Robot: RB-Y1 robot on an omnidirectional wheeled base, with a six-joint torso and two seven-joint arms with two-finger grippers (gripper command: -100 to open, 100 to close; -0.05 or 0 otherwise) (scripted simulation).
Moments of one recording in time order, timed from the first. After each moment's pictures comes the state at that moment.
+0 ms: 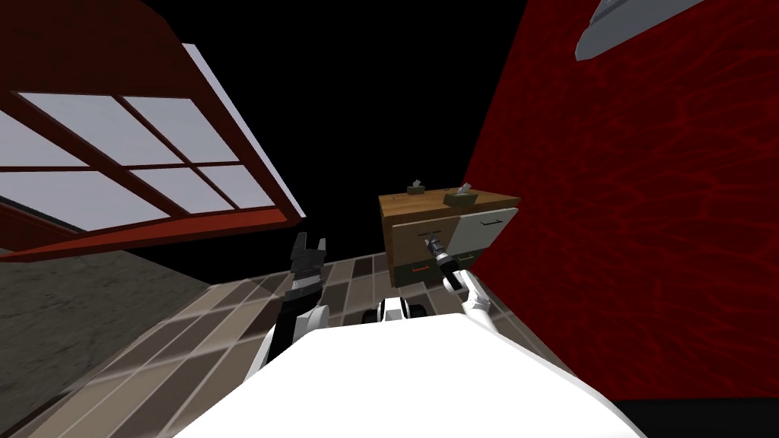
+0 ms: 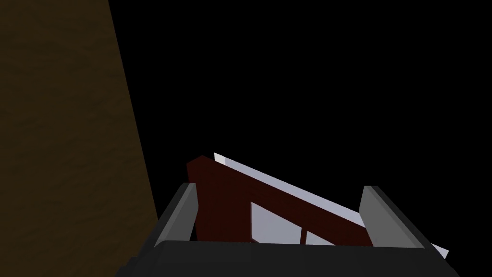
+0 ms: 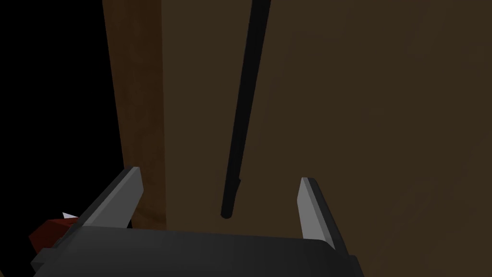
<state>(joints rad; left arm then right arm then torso) 0.52 0.00 0.05 -2.28 -0.03 -0.40 0.14 0.11 -0.11 -0.20 -1.60 0.86 -0.46 2.22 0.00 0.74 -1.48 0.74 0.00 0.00</state>
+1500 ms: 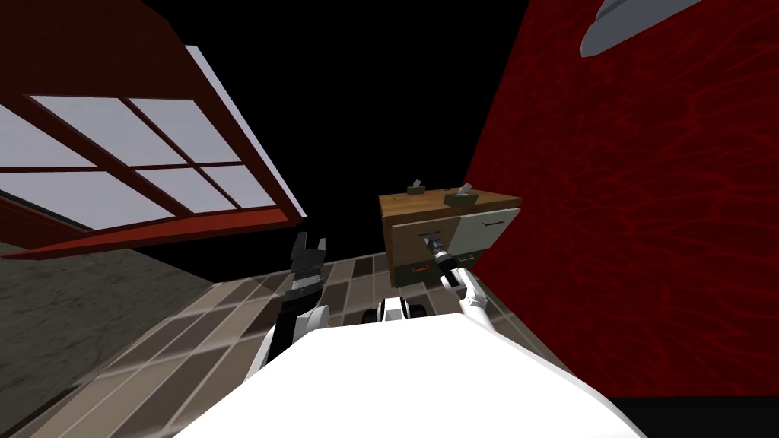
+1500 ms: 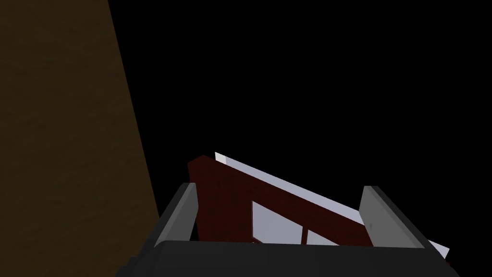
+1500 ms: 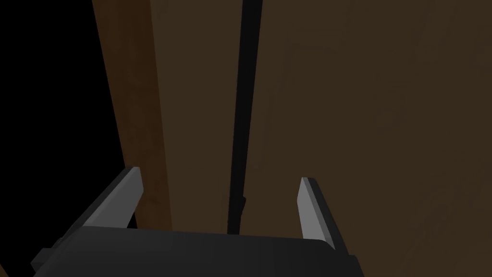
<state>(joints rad) 0.52 0.00 0.05 -2.28 -0.03 -0.40 0.14 0.09 -0.09 -0.19 -1.61 0.86 -0.40 2.16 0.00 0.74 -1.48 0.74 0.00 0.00</state>
